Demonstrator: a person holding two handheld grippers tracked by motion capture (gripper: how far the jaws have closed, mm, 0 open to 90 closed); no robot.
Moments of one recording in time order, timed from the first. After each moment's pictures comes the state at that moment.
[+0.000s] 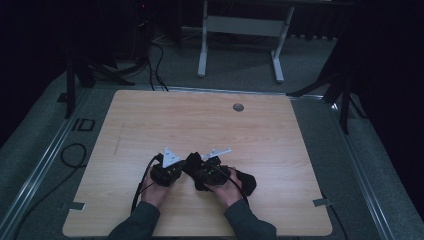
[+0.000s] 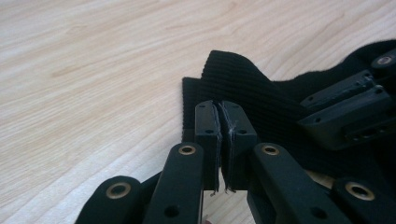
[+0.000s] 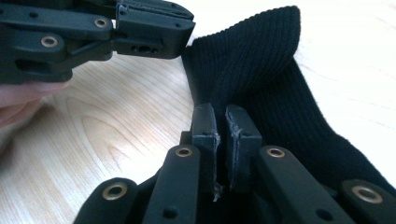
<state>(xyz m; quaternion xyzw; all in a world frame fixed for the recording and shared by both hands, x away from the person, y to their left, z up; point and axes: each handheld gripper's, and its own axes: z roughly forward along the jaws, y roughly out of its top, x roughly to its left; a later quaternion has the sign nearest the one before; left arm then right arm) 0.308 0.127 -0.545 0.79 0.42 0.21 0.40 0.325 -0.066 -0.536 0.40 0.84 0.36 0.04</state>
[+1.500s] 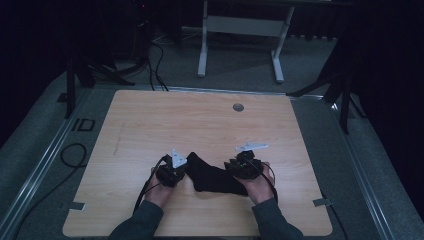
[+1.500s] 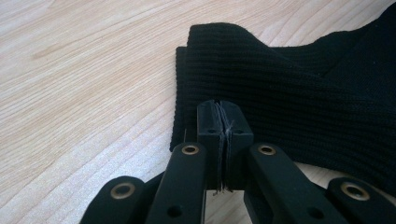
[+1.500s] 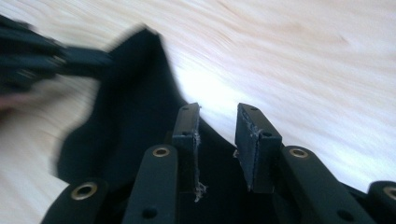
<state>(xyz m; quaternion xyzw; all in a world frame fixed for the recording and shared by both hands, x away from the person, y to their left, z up) 0.315 0.109 -0.560 0.82 0.41 0.22 0.34 0.329 -0.155 -0.505 0.45 0.81 0.36 0.11</state>
